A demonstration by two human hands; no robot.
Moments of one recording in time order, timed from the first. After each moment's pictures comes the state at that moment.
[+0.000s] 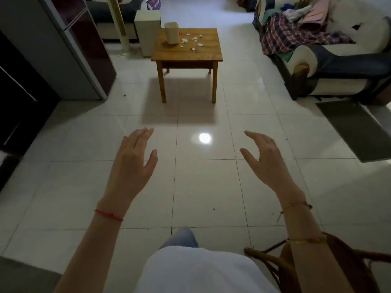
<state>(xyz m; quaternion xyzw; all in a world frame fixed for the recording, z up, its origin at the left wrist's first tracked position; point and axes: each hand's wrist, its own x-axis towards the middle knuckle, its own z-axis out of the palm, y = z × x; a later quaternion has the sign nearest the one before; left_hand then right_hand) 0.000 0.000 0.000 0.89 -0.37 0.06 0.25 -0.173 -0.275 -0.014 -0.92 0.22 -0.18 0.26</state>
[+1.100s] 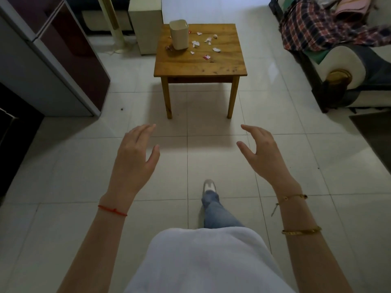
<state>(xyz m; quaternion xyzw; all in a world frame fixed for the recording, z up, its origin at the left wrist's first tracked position) 0.488 -0.210 -0.028 0.90 -0.35 0.02 0.25 0.322 -0.472 -0.045 -0.92 0.25 -0.13 0.26</state>
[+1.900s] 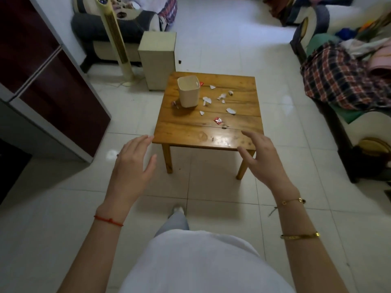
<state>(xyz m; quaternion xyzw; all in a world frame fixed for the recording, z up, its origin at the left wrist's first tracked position) 0.893 -0.507 -0.025 0.92 -0.30 0.03 0.26 0.756 -0.793 -0.024 -0.92 0.21 -0.16 0.28</state>
